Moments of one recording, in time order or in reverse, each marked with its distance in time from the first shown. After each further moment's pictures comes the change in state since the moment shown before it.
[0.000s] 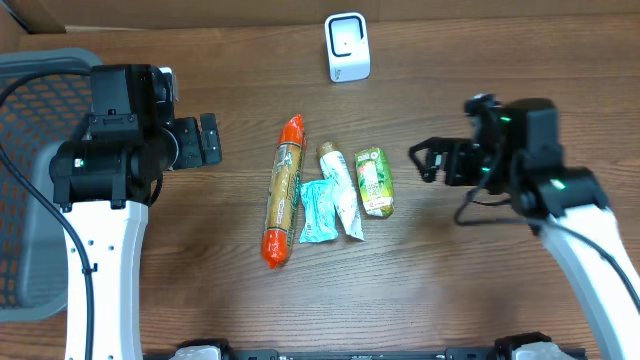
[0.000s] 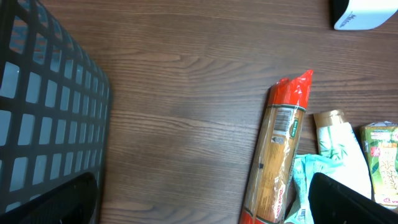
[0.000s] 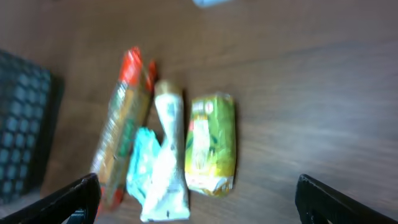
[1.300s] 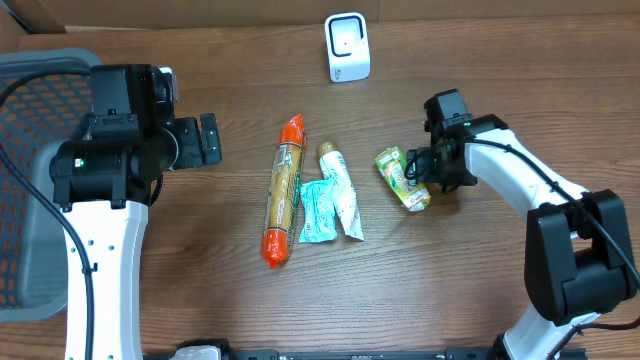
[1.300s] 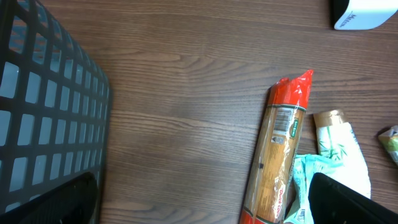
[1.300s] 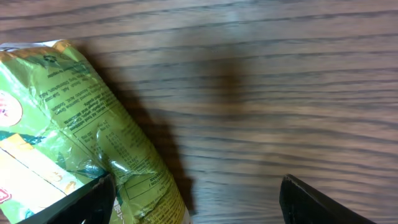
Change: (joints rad) left arm 0.000 0.001 0.000 0.000 0.000 0.000; right arm 0.073 0.553 0.165 -0.114 0.415 -0.015
